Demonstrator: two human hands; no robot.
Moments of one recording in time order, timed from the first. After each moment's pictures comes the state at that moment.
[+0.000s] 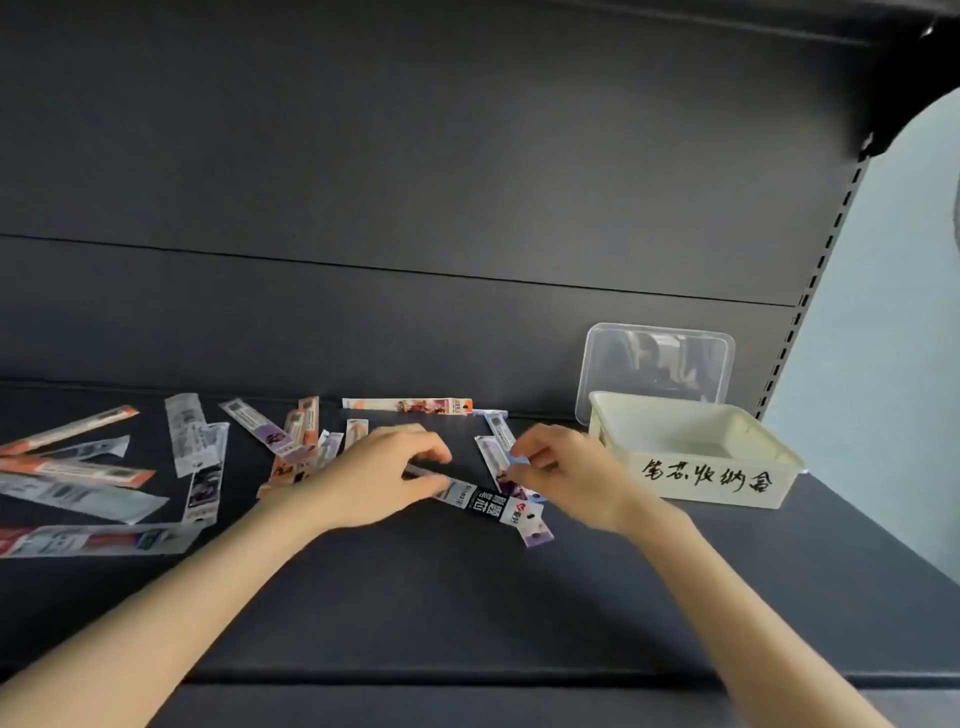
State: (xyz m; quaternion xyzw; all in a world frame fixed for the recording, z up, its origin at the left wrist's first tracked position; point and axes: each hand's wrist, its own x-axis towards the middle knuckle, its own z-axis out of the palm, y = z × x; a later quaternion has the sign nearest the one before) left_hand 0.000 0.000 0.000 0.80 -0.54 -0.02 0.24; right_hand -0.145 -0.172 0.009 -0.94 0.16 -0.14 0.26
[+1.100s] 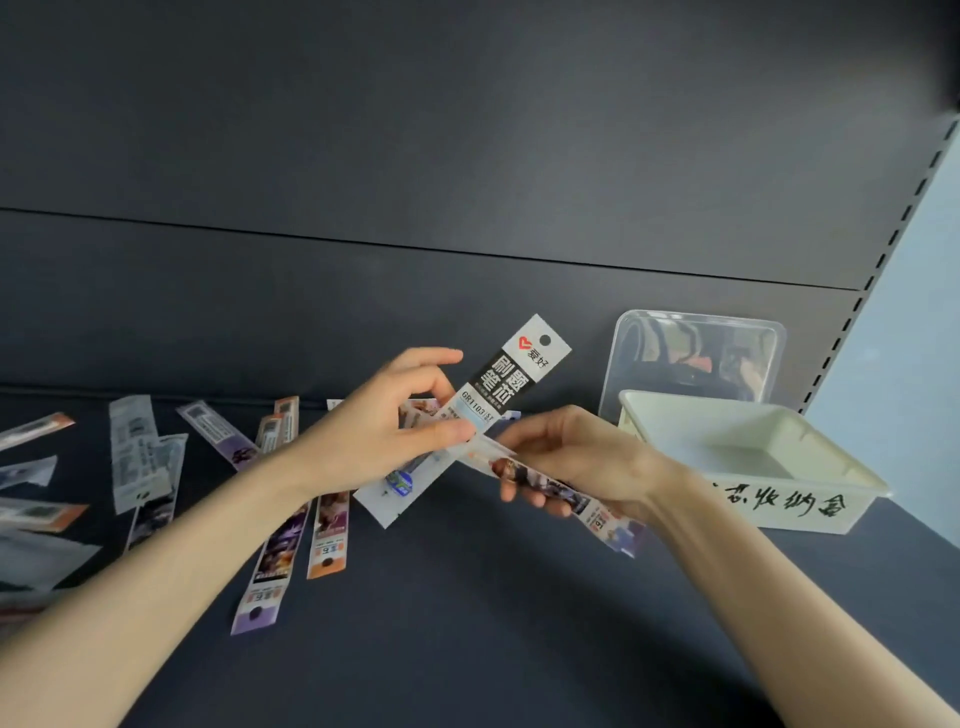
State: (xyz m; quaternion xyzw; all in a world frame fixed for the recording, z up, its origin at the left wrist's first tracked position) left_hand 0.048 -0.027 0.021 0.70 -0.56 -0.08 0.44; right_hand -0.100 -0.180 0.029 -0.82 0.11 -0.01 0.56
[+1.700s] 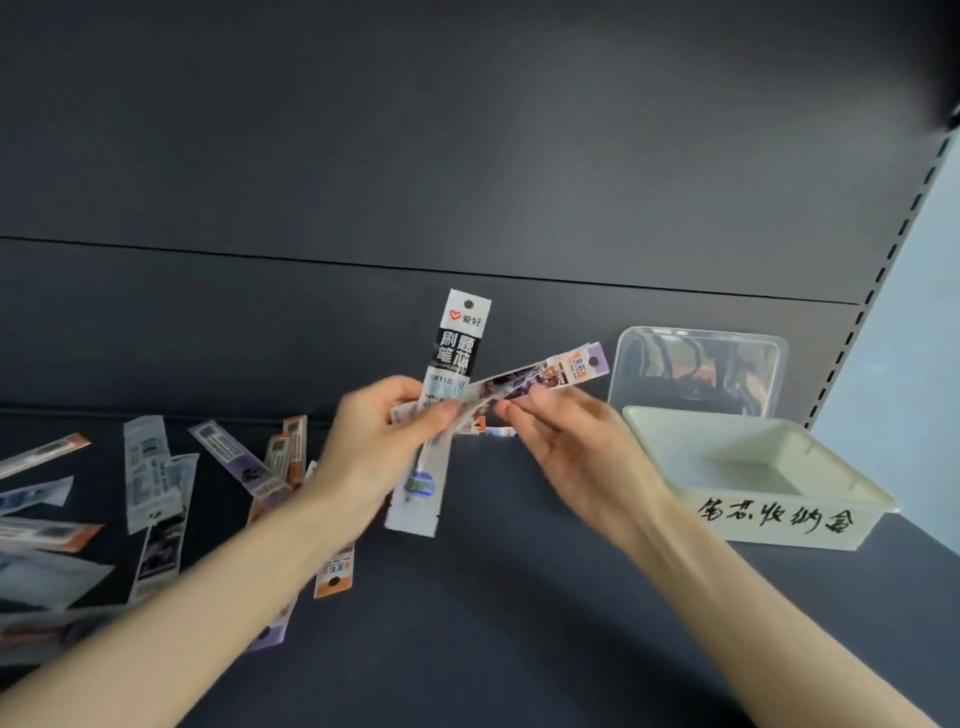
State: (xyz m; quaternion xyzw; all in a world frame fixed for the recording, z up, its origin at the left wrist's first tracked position) left_hand 0.022 -0.034 0.019 0.62 -0.30 -0.14 0.71; right_hand -0.092 -0.170 0.026 -0.48 0.01 -0.24 0.85
